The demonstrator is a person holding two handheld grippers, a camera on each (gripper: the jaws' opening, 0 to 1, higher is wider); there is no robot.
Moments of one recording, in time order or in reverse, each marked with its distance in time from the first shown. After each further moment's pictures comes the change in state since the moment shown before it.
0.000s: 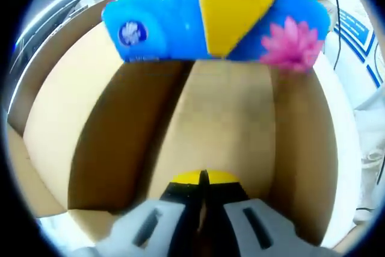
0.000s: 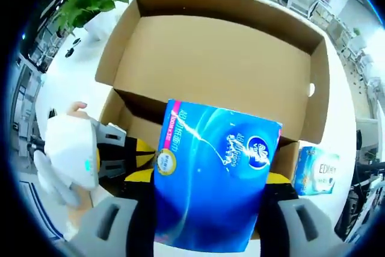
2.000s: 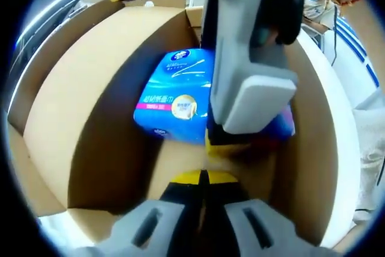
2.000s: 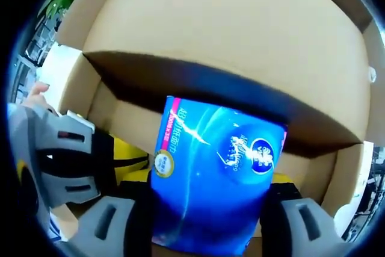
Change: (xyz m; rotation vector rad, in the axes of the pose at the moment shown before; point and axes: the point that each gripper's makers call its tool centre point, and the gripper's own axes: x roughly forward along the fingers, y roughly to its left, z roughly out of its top) left arm -0.001 0.000 0.000 0.002 0.003 -0.003; right arm 0.092 0.030 -0.018 -0.001 0.087 0.016
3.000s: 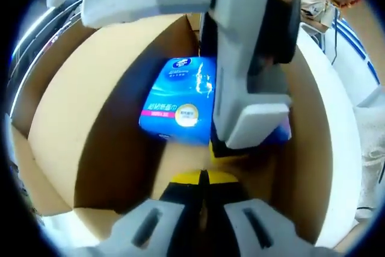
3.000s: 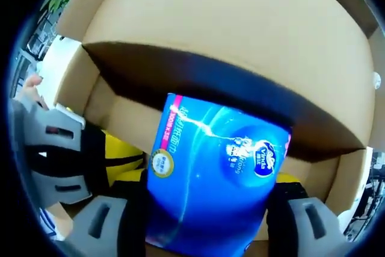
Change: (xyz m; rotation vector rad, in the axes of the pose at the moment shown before) left arm -0.003 0.001 0.002 0.018 -0.001 0.021; right arm 0.007 -0.004 0.012 -0.030 0.005 -0.007
